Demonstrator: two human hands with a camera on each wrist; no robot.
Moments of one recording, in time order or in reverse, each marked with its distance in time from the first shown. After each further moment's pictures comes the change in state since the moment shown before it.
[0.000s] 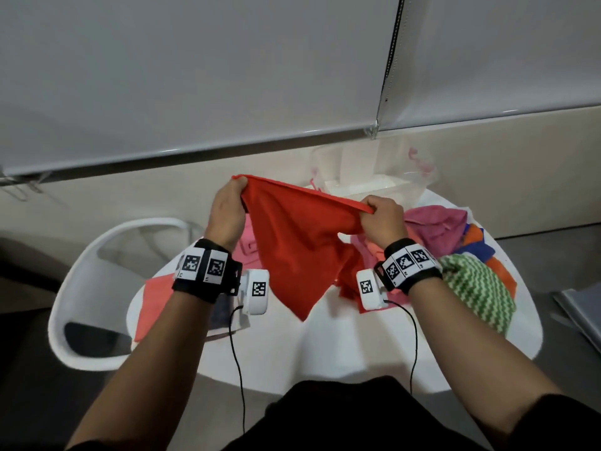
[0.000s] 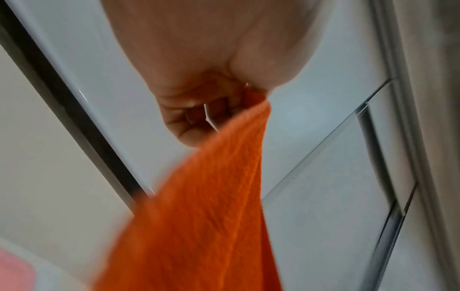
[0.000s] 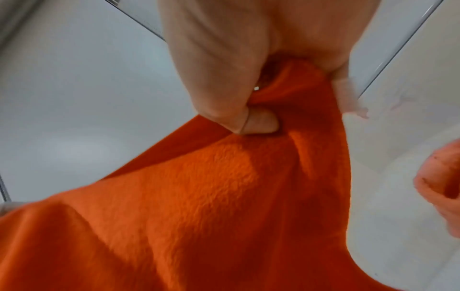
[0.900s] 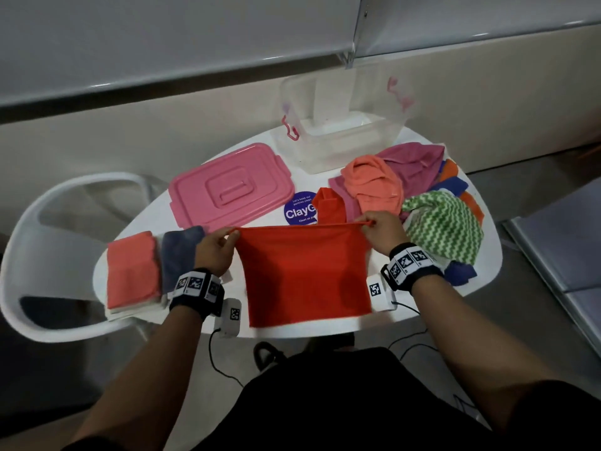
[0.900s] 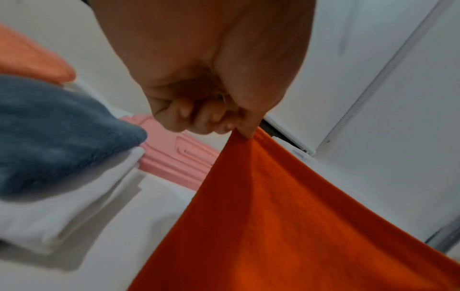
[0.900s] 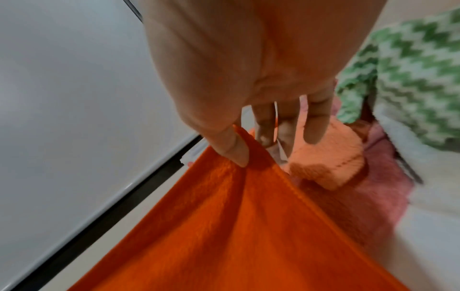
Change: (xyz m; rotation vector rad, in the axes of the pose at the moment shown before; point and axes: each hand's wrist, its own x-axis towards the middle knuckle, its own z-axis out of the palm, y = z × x) left_hand -0.078 -0.192 -0.006 0.421 -0.202 -0.268; right_hand -0.088 0.106 0.011 -0.126 -0.289 0.199
